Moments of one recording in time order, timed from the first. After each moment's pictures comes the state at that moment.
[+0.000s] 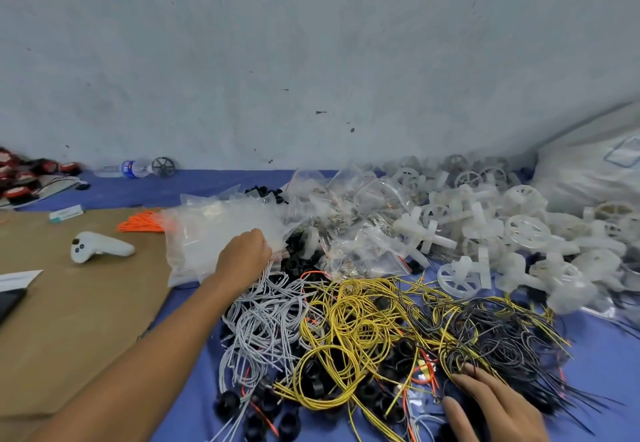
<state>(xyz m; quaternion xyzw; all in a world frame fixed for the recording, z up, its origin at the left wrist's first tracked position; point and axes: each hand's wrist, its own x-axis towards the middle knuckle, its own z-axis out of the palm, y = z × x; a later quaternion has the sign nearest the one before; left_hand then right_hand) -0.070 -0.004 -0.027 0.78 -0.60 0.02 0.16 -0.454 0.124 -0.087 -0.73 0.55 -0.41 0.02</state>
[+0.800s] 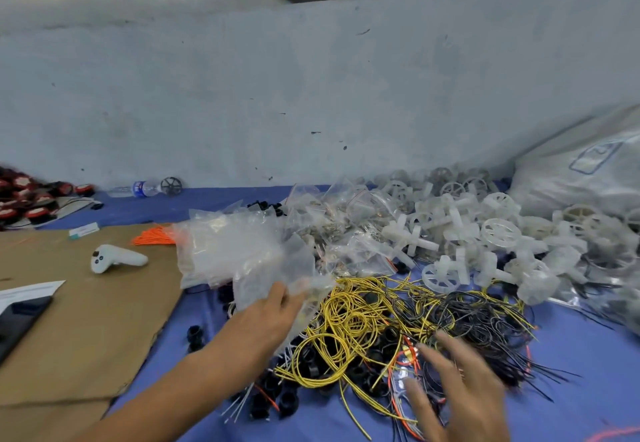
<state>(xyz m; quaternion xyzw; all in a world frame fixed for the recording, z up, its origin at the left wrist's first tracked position) -0.153 0.147 -0.002 0.64 -0.76 0.09 -0.02 -0.434 0.164 -0.065 -0.72 0.52 -0.45 0.00</state>
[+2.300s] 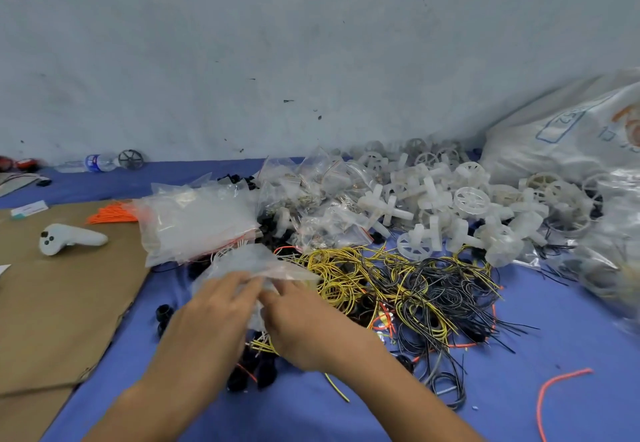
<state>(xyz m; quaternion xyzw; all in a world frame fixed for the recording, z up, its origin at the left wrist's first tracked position) -0.169 0.196 0.017 0.67 -0.72 0.10 0.13 -0.307 0.105 -0.004 -0.92 0.31 -0.19 0.16</state>
